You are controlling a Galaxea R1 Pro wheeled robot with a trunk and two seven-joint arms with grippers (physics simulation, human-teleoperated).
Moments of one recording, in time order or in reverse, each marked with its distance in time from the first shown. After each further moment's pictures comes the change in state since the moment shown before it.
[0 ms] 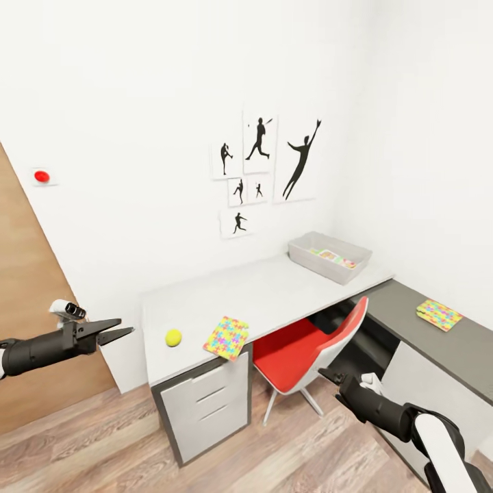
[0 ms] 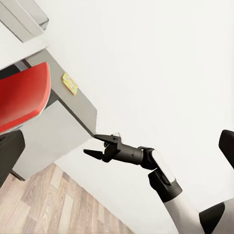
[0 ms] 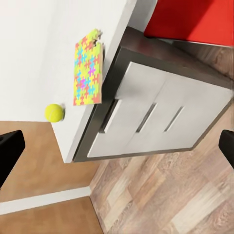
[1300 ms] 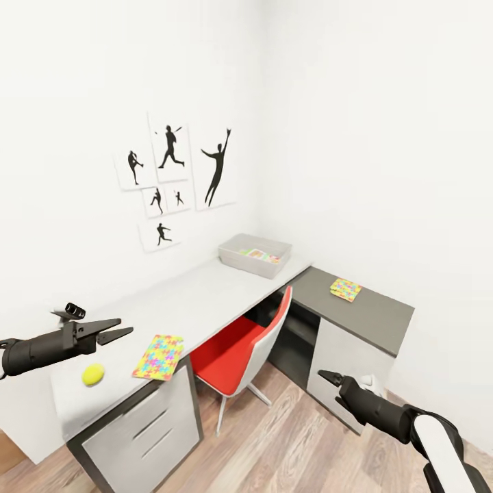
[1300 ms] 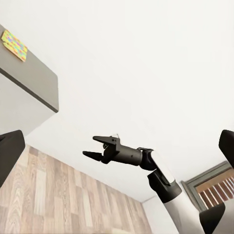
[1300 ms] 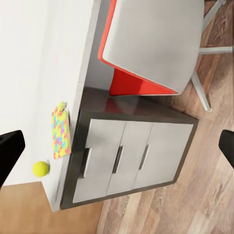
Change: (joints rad) left arm 0.000 -0.001 0.002 0.000 0.000 0.000 0.002; right arm 0.000 0.000 0.001 0.015 0.001 -0.001 -0.003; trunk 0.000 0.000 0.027
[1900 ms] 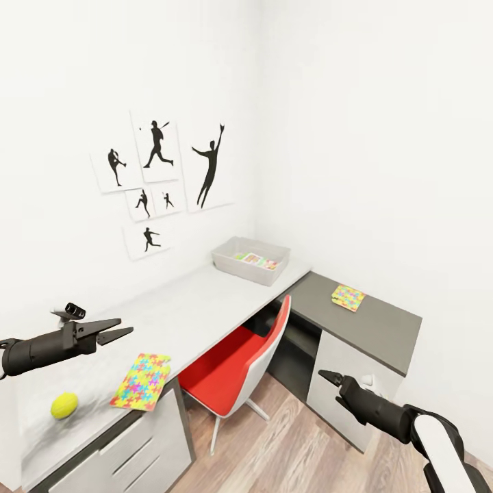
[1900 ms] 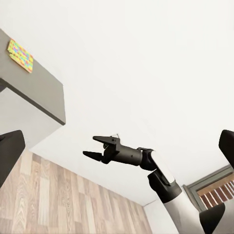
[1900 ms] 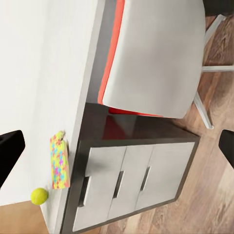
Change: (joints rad) left arm 0.000 0.000 0.000 0.000 0.000 -0.001 0.000; right arm 0.000 0.001 -0.002 -0.001 0.000 -0.001 -0.003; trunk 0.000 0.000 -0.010
